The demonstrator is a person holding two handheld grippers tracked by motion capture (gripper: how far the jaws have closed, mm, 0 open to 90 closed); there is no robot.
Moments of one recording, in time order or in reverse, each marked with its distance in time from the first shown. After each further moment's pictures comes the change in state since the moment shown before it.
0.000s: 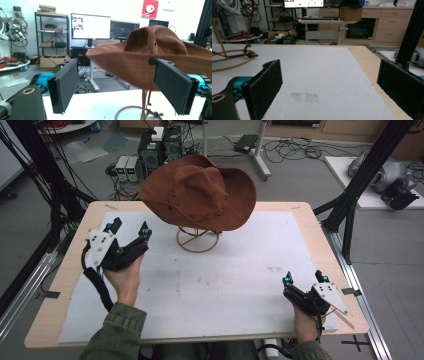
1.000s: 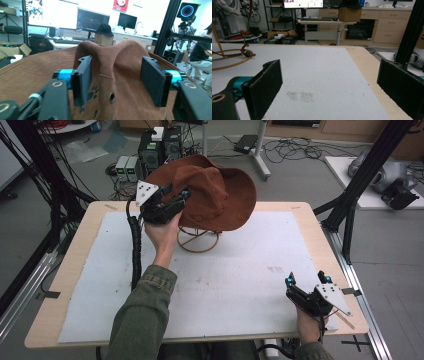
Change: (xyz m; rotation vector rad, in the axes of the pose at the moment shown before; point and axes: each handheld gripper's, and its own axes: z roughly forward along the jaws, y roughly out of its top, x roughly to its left) left arm -0.055 0.029 0.134 0.096 -0.238 -0.104; right arm -0.008 -0.002 -0.002 -0.007 -0.003 -0.001
